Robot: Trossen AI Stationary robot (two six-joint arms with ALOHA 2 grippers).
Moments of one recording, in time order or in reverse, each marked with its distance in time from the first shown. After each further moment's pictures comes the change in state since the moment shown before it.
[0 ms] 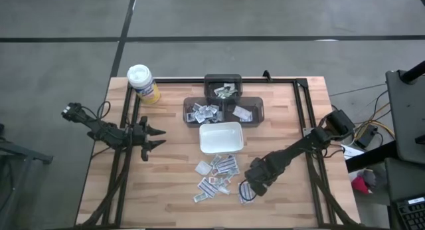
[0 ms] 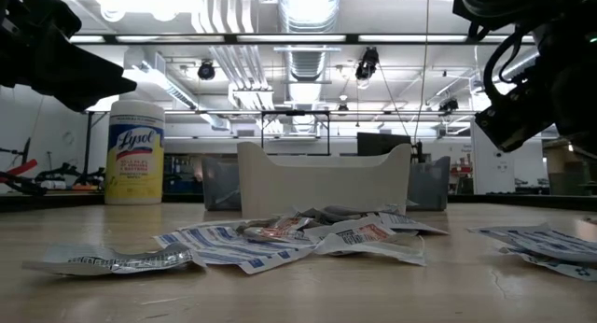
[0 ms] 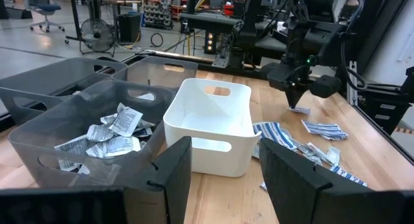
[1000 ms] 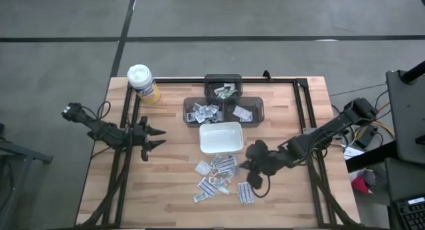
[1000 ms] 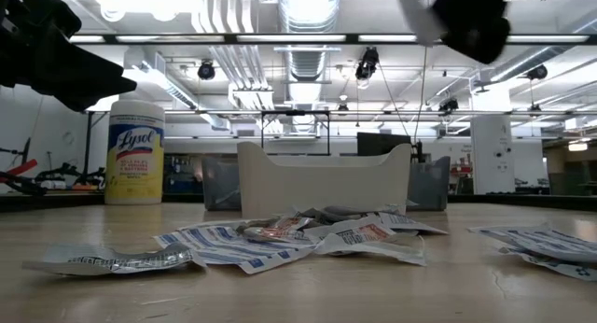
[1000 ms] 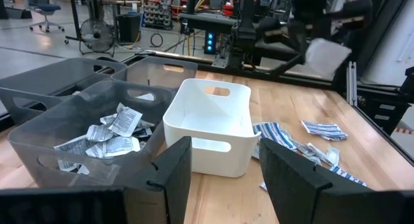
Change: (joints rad) left arm 0.000 0.000 0.000 0.002 0.000 0.000; right arm -0.003 -0.376 -0.002 0.385 0.542 -0.438
